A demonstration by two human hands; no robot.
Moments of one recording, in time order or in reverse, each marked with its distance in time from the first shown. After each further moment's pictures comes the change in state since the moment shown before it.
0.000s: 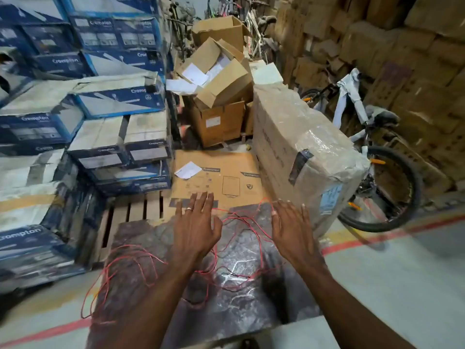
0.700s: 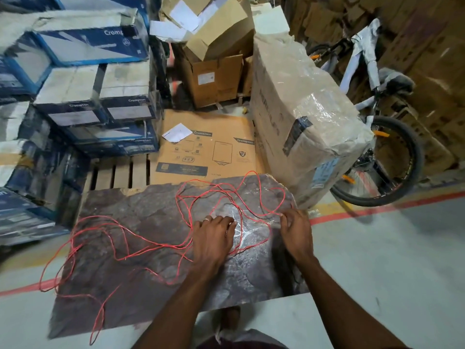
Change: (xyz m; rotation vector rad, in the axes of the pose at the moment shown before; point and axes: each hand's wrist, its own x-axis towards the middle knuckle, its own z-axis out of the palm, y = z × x) left_hand -0.043 0.090 0.117 -0.154 -0.195 -0.032; right_hand -0.031 0.112 0.065 0.357 -0.115 0.350
